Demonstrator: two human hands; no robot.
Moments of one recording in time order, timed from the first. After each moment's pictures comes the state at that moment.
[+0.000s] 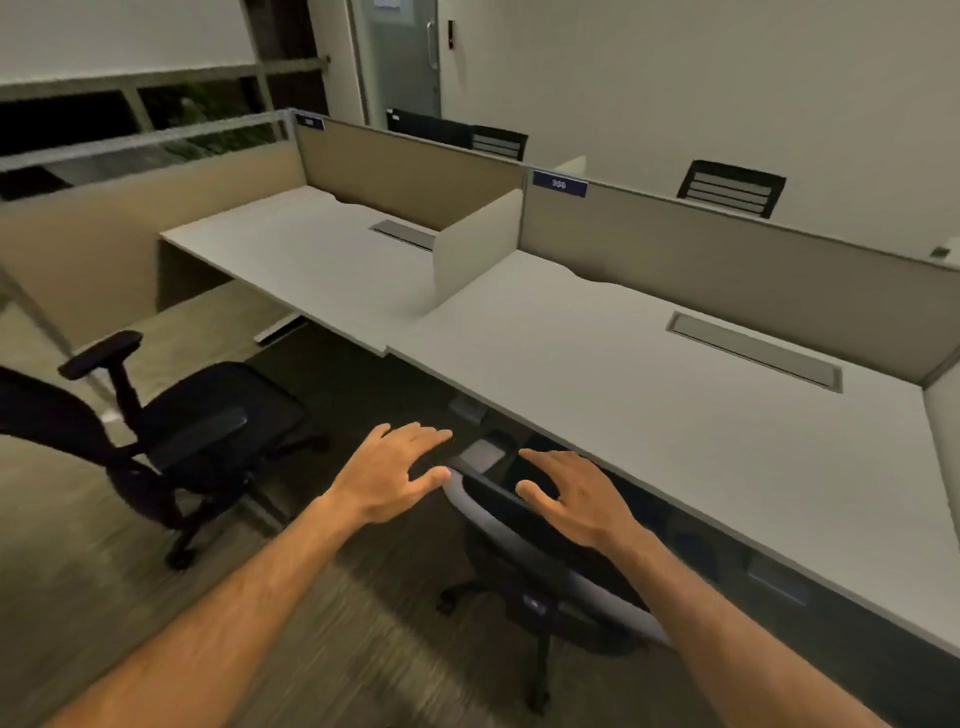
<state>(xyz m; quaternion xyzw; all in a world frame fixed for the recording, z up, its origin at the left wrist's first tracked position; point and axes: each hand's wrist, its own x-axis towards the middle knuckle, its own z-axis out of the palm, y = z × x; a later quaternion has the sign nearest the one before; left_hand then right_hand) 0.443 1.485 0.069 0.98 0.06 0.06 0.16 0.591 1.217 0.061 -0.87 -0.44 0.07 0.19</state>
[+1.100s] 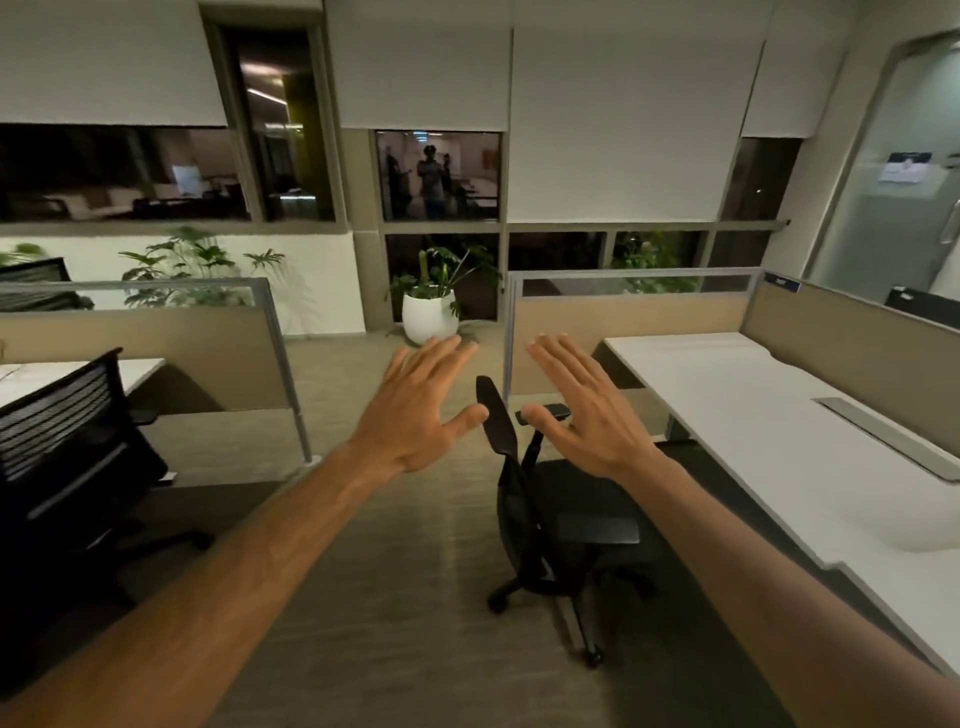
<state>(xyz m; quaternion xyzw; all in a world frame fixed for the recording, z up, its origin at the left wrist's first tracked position) -0.030 1.803 0.276 0.86 0.42 0.29 -0.06 0.228 1.766 0.273 -0.48 -0.81 -0.07 0.32</state>
